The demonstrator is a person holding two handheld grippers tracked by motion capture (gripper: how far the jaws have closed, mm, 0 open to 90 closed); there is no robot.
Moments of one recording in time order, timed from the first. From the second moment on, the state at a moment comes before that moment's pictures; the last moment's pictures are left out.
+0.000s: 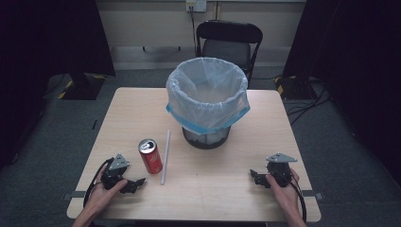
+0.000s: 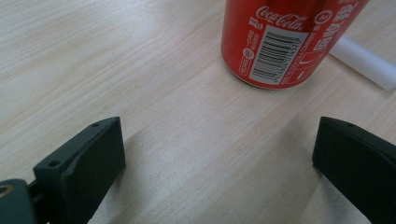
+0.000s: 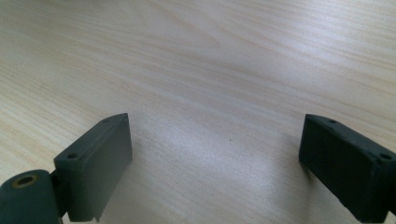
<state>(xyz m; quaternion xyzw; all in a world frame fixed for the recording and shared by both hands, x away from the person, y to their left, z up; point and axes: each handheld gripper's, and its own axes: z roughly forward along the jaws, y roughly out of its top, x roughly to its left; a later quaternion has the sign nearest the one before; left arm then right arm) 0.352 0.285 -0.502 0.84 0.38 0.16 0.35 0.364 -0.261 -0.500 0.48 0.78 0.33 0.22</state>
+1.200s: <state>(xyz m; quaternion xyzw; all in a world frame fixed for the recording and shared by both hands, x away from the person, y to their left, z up) 0.344 0.277 -0.478 0.81 0.36 0.14 0.43 0.364 -0.261 -0.500 0.48 0.78 0.33 0.21</state>
